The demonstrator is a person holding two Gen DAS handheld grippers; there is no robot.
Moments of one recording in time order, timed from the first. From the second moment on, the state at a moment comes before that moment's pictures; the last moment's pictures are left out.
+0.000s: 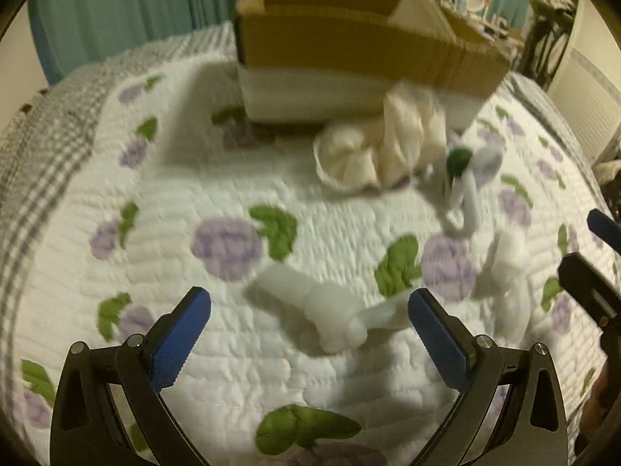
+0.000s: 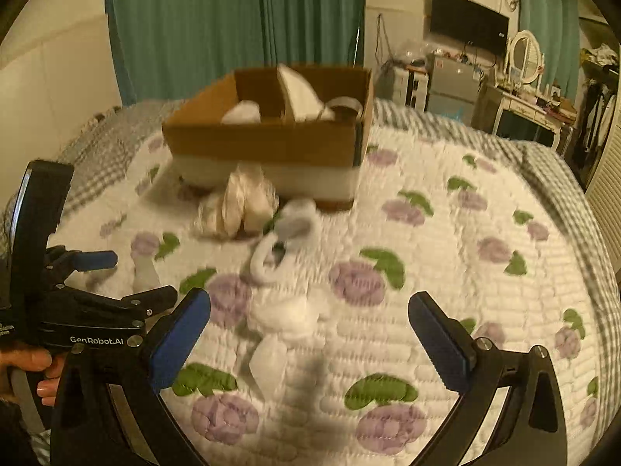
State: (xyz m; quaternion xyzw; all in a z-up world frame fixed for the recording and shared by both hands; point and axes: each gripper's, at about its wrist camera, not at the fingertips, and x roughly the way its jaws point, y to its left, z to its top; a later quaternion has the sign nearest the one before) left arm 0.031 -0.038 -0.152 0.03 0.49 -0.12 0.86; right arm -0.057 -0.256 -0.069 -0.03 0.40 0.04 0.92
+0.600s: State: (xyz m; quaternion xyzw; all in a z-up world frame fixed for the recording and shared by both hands) left arm 0.022 -0.038 -0.160 0.02 0.47 -0.20 0.86; right arm -0.049 -0.235 -0.119 -0.06 0.46 0.05 0.88
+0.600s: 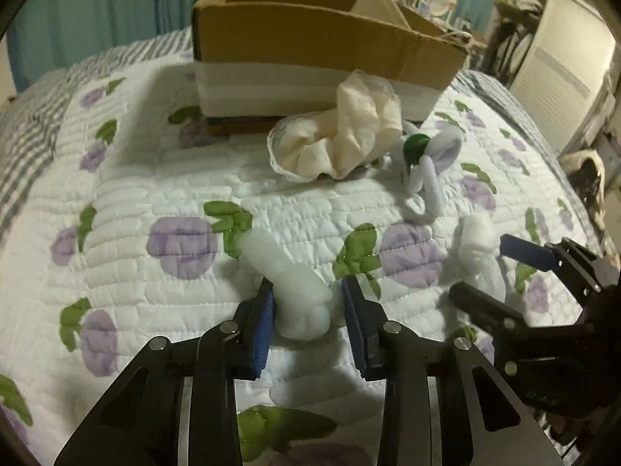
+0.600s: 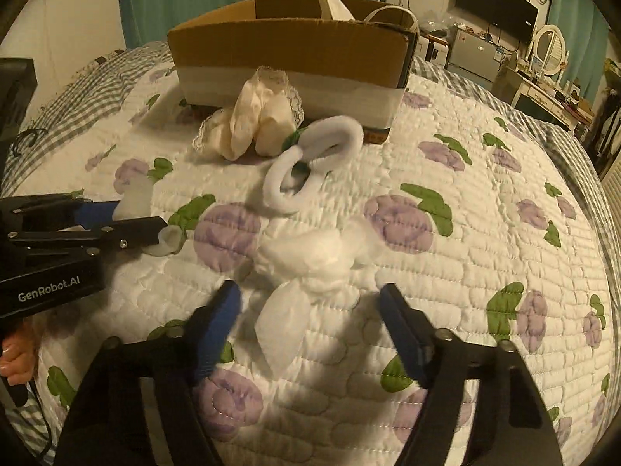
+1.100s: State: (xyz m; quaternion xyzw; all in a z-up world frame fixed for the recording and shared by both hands) left arm 0.018 -0.031 -0.149 0.02 0.46 -0.20 0.86; right arm -0.062 -0.221 -0.108 -0.06 0.46 0.06 0.88
